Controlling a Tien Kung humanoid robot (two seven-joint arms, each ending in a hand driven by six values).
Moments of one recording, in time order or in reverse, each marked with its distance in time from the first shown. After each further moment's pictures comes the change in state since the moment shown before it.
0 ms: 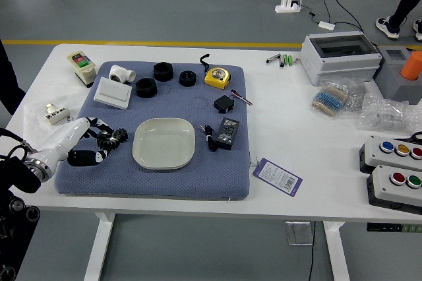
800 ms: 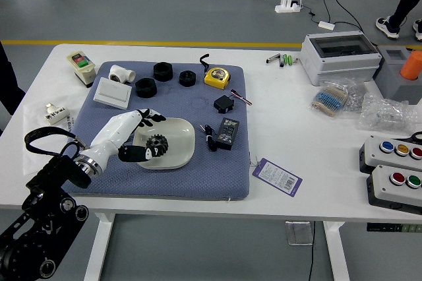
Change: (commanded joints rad) left arm -0.103 -0.050 0.284 0.119 -0.116 0.204 -0.063; right arm 0.008 -0.002 -0.003 0.000 -0.002 -0.002 0.000
